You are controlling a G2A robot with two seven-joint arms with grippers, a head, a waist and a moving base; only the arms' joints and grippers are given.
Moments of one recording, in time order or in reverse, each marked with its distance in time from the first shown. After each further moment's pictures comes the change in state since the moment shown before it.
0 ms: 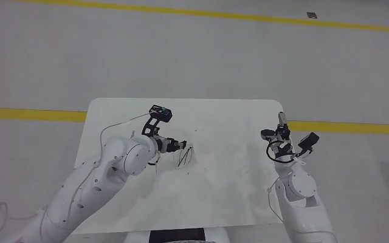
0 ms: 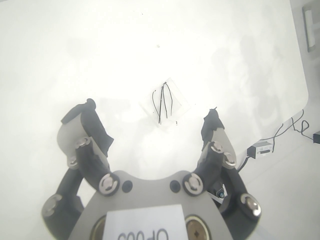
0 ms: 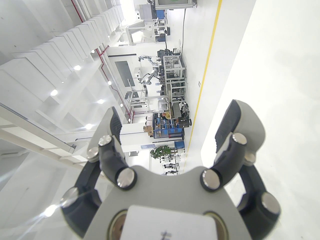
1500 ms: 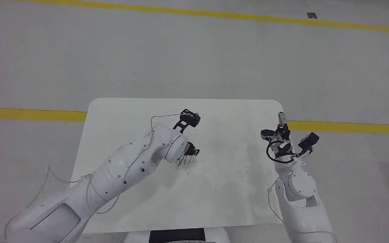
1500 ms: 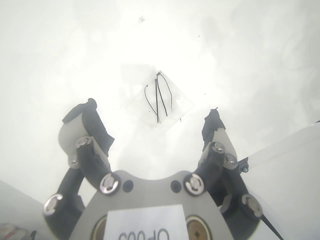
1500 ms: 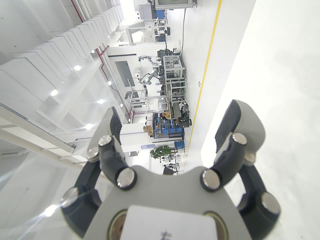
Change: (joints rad) left arm -0.305 -0.209 0.286 0.342 0.129 0.000 -0.265; right arm 0.000 0.000 0.000 0.000 0.000 0.000 0.000
